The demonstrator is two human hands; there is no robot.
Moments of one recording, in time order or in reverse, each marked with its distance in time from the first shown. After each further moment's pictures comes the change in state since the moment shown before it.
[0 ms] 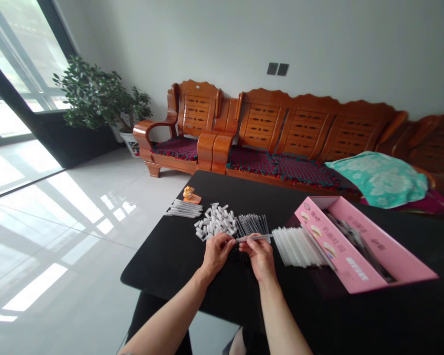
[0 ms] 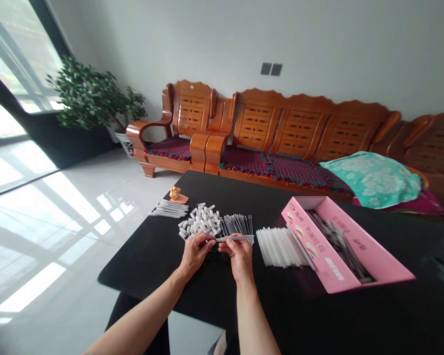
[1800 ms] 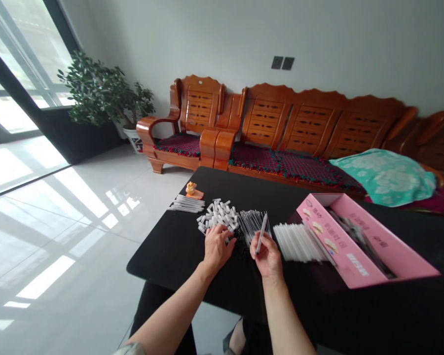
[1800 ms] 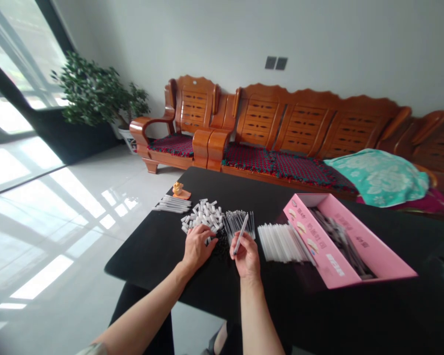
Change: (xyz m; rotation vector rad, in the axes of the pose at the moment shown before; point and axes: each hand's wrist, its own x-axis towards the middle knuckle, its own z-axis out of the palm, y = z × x) left_hand -0.003 0.003 0.002 0.481 0.007 0.036; right_hand -0.005 -0.008 -0.015 0.159 -0.112 0.055
